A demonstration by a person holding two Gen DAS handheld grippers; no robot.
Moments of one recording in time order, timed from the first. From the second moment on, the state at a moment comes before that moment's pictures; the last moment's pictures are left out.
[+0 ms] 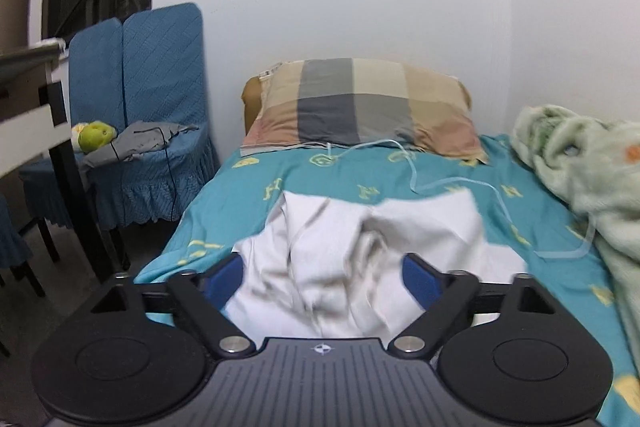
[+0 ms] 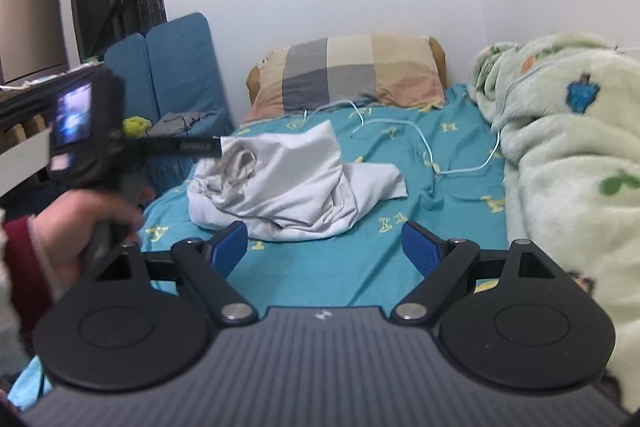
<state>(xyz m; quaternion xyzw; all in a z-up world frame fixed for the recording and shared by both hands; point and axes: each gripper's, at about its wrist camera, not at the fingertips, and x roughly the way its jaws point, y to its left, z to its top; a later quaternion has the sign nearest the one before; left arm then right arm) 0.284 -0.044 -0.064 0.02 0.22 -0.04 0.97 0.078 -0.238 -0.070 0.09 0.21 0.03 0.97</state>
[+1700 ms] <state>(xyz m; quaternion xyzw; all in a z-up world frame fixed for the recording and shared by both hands) 0.154 0.031 -0.064 -0.05 0.34 -0.05 0.94 0.179 -0.204 -0.084 0.17 0.30 0.10 0.93</state>
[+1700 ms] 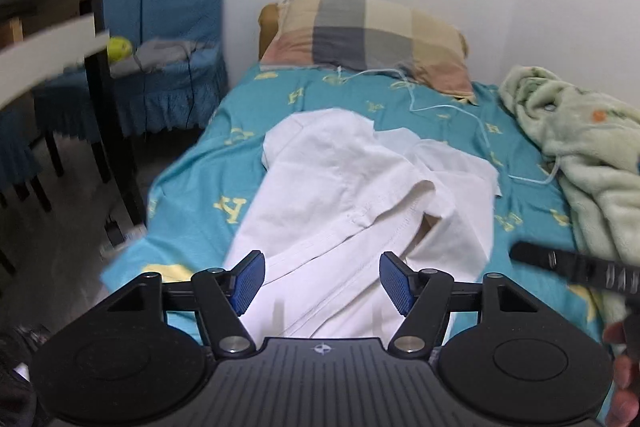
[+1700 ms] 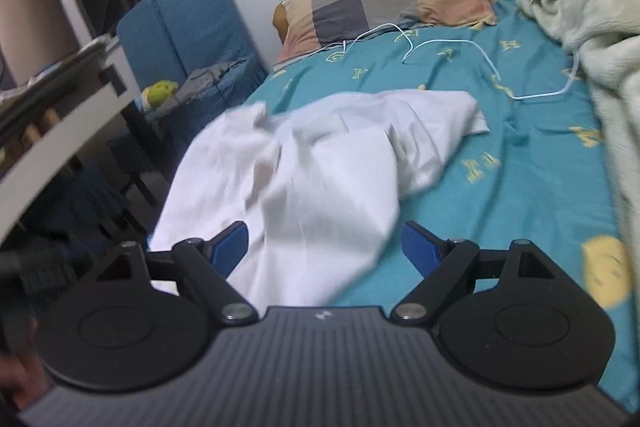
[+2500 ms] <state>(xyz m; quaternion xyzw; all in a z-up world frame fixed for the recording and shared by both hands) 0.170 0.085 -0.071 -0.20 0.32 -0.07 0.92 0.249 -0.208 -0.090 0.11 0.36 0.08 0.92</state>
